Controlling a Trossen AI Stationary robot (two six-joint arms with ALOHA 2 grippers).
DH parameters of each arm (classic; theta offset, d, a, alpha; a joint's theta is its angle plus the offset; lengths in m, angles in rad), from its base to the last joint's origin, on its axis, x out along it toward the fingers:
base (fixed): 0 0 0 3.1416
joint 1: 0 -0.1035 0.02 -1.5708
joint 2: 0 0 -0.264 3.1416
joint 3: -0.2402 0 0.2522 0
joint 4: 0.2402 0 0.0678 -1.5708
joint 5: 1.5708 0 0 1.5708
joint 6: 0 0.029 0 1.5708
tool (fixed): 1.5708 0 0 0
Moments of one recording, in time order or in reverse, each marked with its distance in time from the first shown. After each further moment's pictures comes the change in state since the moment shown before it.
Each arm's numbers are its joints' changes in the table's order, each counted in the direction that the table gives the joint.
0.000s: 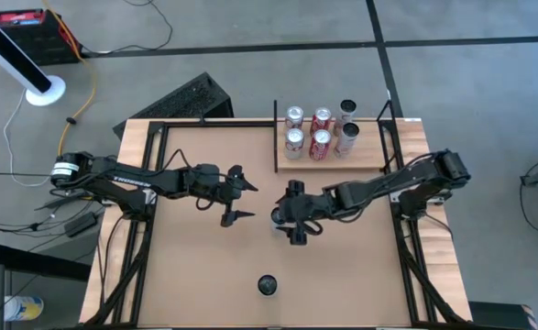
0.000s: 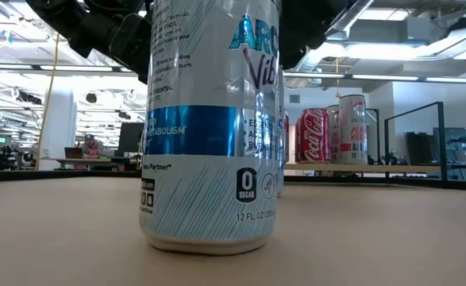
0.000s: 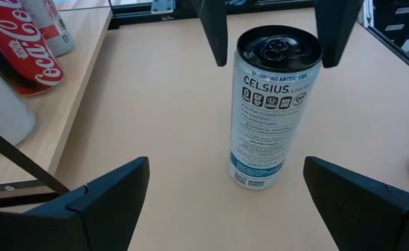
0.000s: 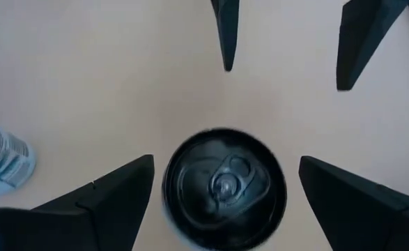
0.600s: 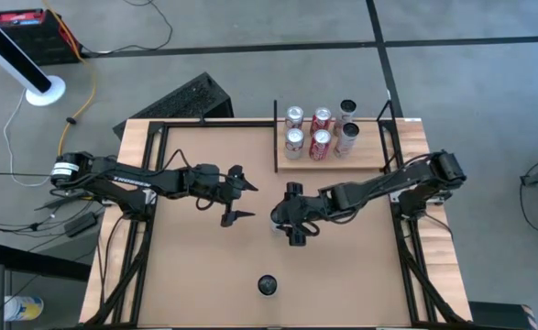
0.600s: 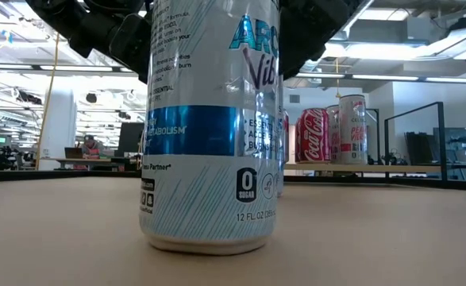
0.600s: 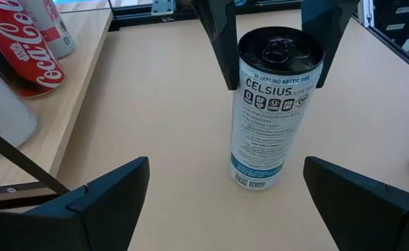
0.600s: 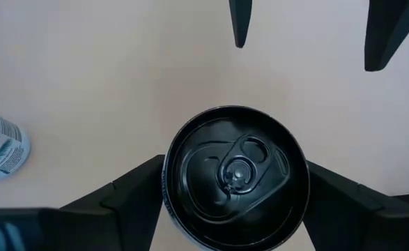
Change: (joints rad) left arm 0.000 0.000 0.000 -0.003 0.000 0.007; right arm 0.005 -0.040 -0.002 0.015 -0.023 -0.004
